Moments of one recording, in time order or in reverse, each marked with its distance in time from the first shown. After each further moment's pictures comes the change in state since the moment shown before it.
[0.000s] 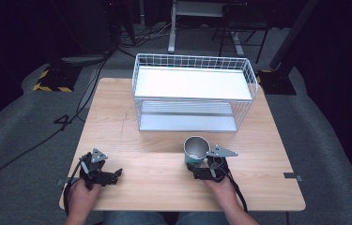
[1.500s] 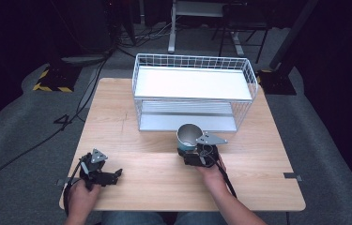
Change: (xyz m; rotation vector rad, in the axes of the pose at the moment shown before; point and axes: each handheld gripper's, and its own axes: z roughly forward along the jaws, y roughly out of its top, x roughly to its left) left arm -0.001 -0.001 -0.001 0.004 0.002 0.000; right arm 0.010 0.046 0.022 -0.080 -0.010 -0.097
